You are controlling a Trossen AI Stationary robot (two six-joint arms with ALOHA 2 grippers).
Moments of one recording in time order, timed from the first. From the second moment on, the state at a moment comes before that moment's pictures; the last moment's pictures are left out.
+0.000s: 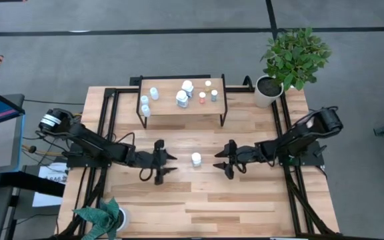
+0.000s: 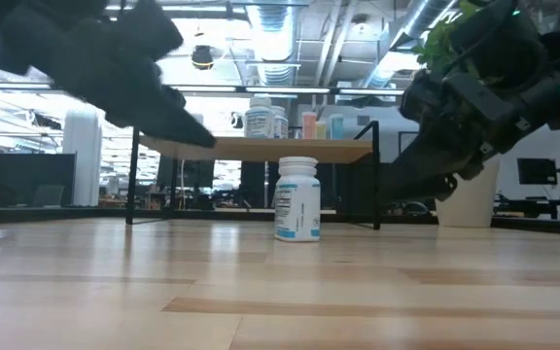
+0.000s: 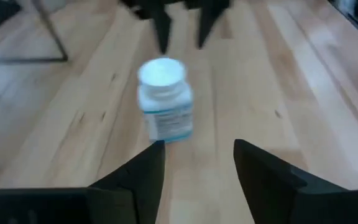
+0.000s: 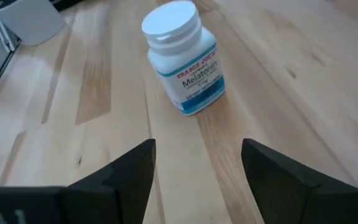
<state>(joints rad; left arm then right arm) -0.31 1.42 0.49 0.44 -0.33 -0.17 0.22 1.54 0.37 0.67 0.21 0.51</state>
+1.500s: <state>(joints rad) -0.32 0.00 0.10 -0.25 -0.29 0.04 0.16 1.67 0.58 0.65 0.21 0.57</state>
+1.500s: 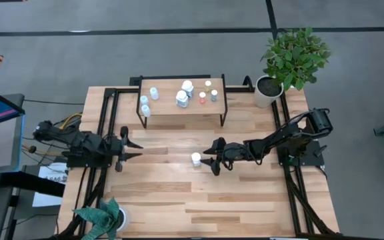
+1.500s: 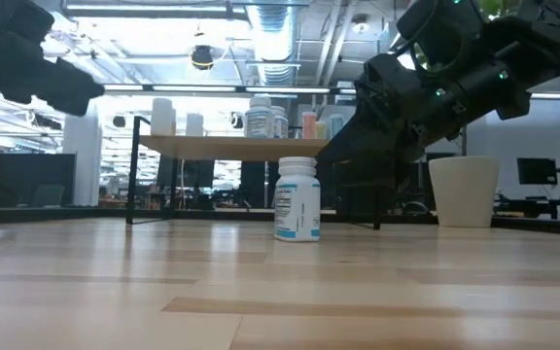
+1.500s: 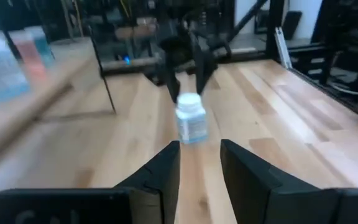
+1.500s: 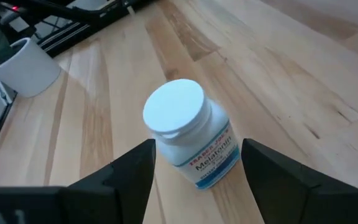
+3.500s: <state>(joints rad) -0.32 0.04 0.09 -0.25 -0.24 -0.05 -0.36 1.97 2.02 -0.93 0.31 0.03</state>
